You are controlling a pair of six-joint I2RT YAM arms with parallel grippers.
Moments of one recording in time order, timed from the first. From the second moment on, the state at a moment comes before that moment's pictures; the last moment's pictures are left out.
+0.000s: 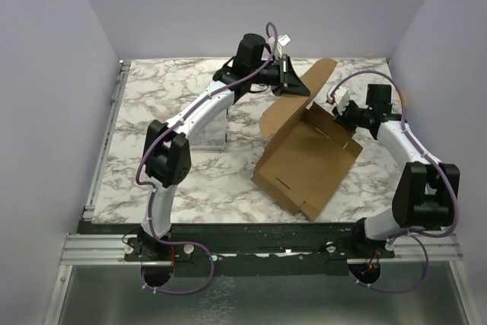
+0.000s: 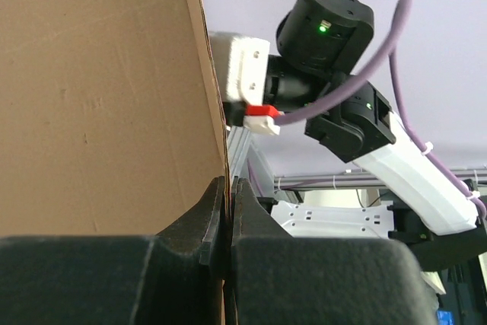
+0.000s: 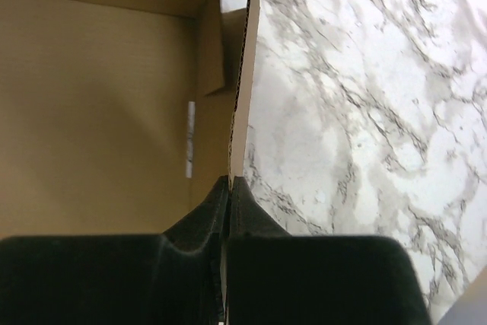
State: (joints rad) left arm -0.59 2.07 1.97 -0.20 0.86 -0.90; right arm -0.06 1.48 1.00 -0.34 -0.56 -0.93
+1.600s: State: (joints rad) left arm -0.60 2.10 1.87 -0.06 0.84 -1.00; right arm 0.07 1.61 0.97 -0.37 -0.62 -0.84
